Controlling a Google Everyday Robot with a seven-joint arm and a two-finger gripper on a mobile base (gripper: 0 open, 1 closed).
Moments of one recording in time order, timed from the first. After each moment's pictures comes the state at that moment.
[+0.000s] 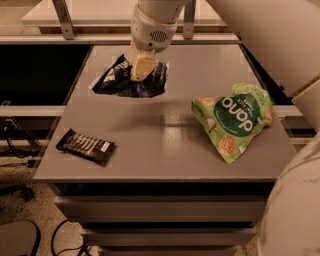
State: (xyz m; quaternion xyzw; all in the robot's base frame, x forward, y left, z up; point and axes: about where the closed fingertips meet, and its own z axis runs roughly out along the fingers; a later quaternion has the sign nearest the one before) arm 0.586 0.044 0.942 -0.78 0.59 0.07 0.18
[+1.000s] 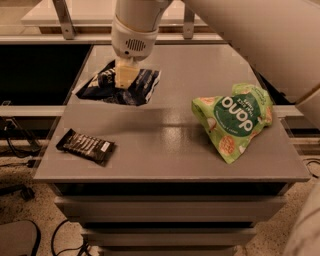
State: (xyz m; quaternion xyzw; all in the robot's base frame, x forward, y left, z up) arm 0.561 0.078 0.940 -0.75 0.64 0.06 0.17
